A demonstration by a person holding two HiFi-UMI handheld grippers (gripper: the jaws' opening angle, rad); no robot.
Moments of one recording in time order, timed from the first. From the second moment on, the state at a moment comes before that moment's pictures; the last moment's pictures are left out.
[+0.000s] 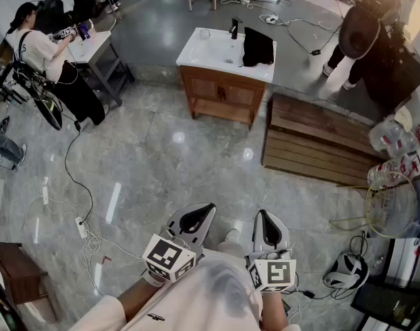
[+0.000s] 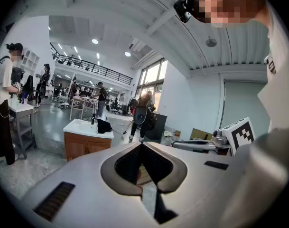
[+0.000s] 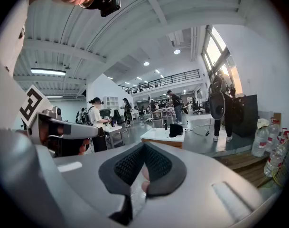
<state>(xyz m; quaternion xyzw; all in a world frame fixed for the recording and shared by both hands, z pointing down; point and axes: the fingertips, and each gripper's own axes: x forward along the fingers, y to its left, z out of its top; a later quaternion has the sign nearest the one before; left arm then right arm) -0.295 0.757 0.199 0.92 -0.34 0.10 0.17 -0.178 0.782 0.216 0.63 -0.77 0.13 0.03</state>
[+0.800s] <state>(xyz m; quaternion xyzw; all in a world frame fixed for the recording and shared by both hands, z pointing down) -0.221 0.771 0.218 0.90 -0.39 0.12 0.16 -0.102 0.785 0.226 0.57 -0.81 0.11 -0.01</state>
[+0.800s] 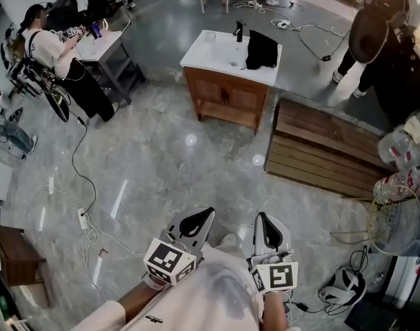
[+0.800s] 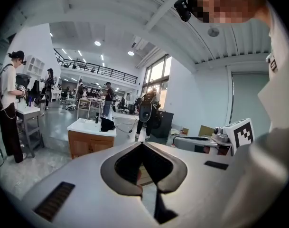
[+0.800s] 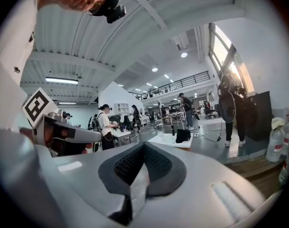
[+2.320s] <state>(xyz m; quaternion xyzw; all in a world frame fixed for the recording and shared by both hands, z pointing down) -0.278 0.403 0.214 0.91 -0.35 0.07 0.19 -0.145 0.437 0.208 0.64 -0.76 0.12 0.00</state>
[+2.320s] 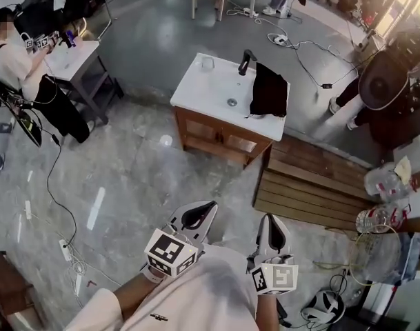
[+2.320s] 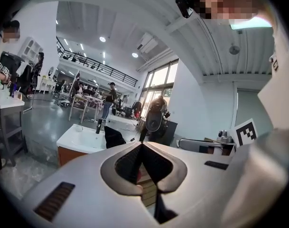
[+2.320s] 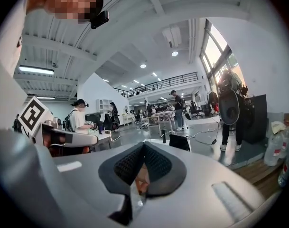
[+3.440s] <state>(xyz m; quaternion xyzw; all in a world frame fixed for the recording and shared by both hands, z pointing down) -0.130 0.158 0.243 0.91 -0.33 0.13 0.19 -0.010 0.188 0.257 0.64 -0.76 0.15 0.01</state>
